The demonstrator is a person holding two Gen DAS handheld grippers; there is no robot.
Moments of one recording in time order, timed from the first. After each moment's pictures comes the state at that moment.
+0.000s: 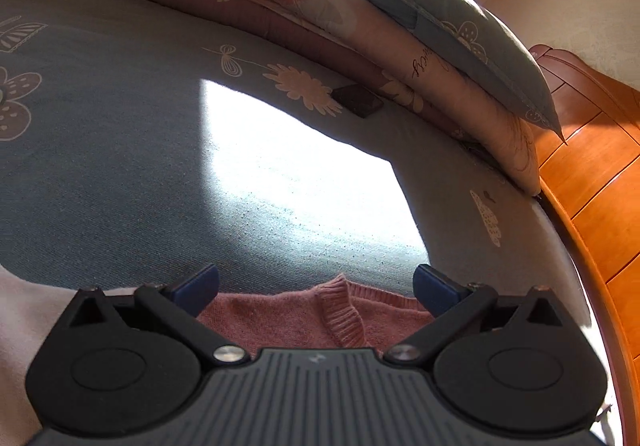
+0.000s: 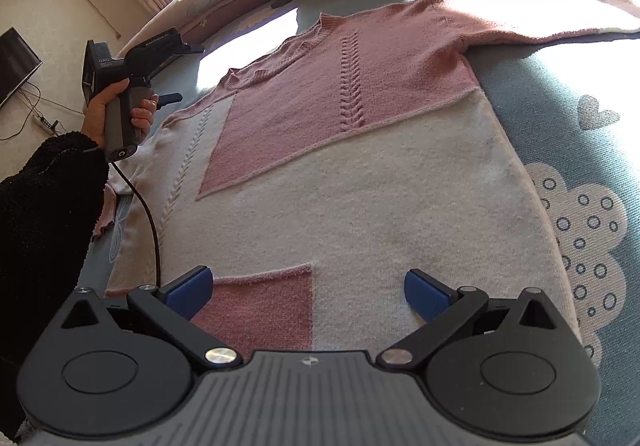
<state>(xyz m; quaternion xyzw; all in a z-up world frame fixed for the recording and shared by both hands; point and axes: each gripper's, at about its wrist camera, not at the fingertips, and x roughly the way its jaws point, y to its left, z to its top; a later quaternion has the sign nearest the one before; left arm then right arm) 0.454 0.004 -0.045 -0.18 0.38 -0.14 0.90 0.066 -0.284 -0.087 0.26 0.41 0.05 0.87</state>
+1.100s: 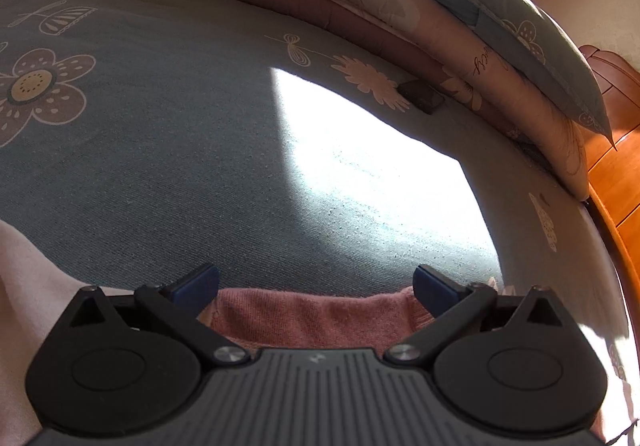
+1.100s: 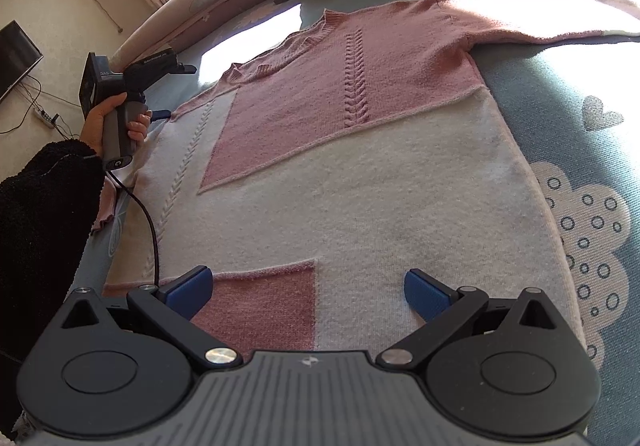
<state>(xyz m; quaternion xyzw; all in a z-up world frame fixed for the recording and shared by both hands) 0.472 0.035 -0.066 -0.18 0.40 -0.07 0.90 0.067 -0.281 -0.086 0.25 0.42 0.05 0.87</state>
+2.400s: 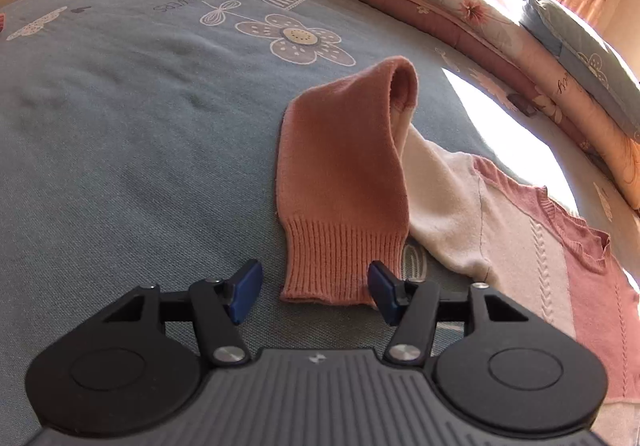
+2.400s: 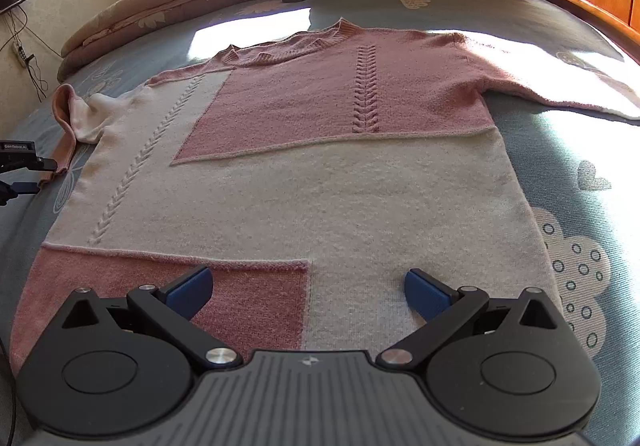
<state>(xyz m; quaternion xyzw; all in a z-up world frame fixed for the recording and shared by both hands) 0.261 0.184 -0.078 -0.19 0.40 0.06 0.90 0.074 -0.236 -0.092 0.10 0.41 0.00 0.90</state>
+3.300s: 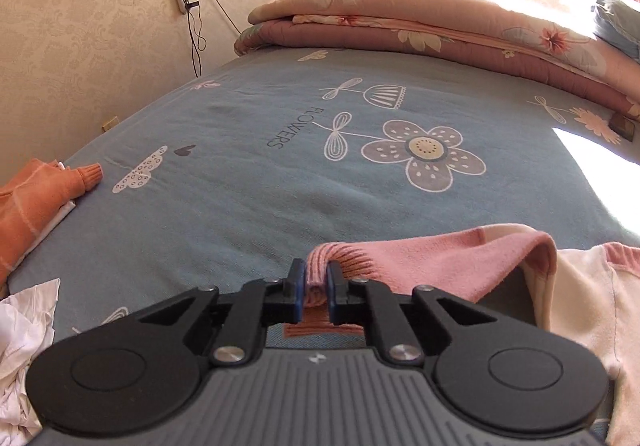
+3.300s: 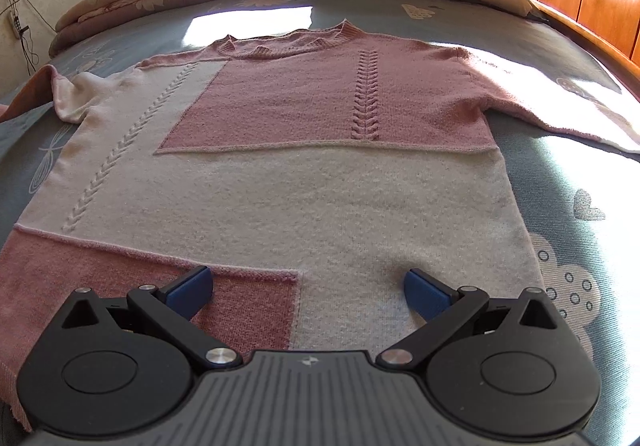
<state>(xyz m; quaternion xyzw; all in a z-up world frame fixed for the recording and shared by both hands) 0.310 0.259 0.004 -0.01 0.36 0.21 0.91 0.085 -0.227 -0.098 0.05 0.42 -0.02 0.91</state>
